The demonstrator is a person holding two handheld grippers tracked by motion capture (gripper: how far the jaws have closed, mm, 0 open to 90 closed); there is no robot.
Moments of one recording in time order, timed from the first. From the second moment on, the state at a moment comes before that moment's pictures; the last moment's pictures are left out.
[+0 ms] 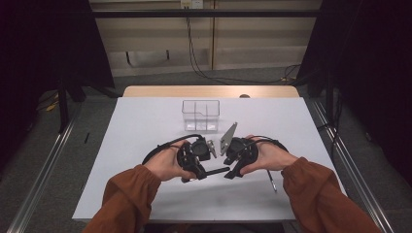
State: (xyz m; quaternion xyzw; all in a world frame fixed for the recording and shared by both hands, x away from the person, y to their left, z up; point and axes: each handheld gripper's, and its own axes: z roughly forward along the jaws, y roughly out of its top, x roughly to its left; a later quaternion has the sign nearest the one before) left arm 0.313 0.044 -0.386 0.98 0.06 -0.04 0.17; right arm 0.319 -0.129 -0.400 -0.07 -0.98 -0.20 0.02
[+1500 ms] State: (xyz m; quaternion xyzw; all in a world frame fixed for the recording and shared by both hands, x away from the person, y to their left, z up) left arm 0.317 0.048 -0.392 0.98 0.05 -0.05 0.20; right arm 0.316 -0.129 -0.410 -0.03 -0.97 -0.24 0.05
